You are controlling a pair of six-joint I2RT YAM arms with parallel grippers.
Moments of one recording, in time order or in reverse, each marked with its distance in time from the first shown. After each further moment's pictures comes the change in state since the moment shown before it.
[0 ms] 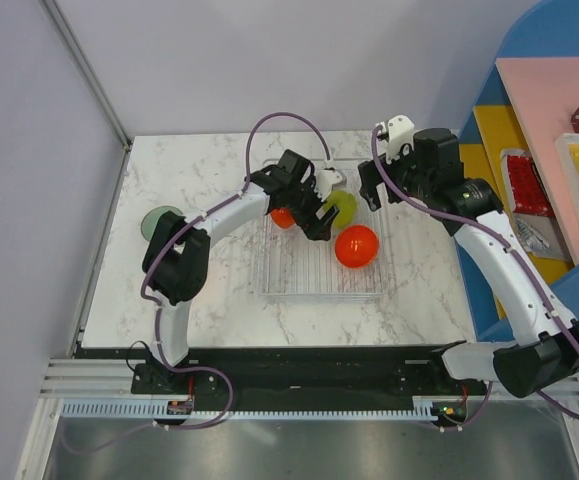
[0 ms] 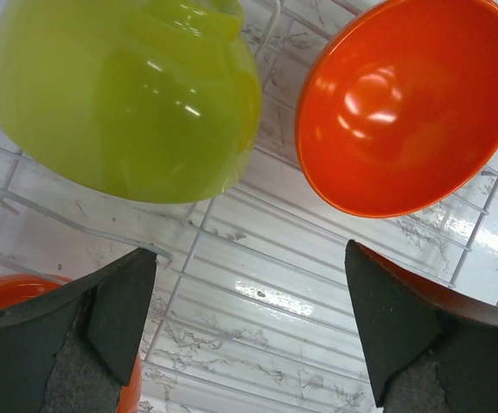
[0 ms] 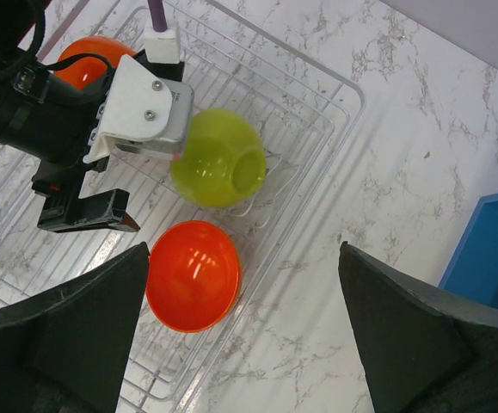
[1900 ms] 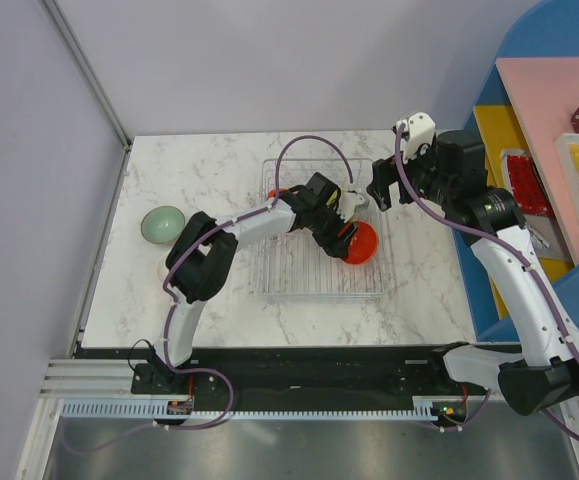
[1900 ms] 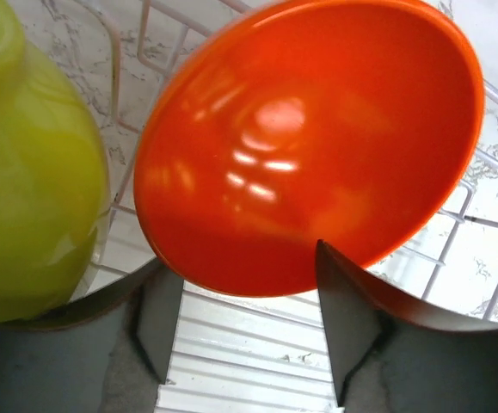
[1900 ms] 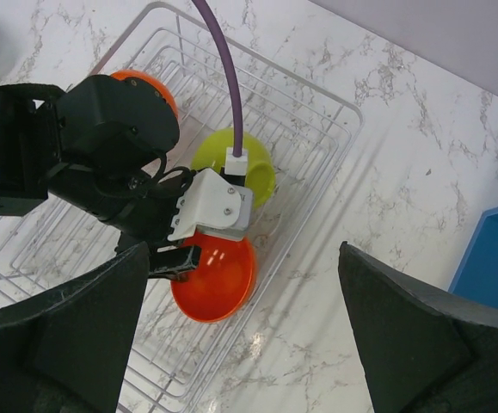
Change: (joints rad) left arm -0.120 0.112 -0.005 0.093 -0.010 -0.145; right arm -0.055 -0.093 -0.008 0.004 -0.095 0.026
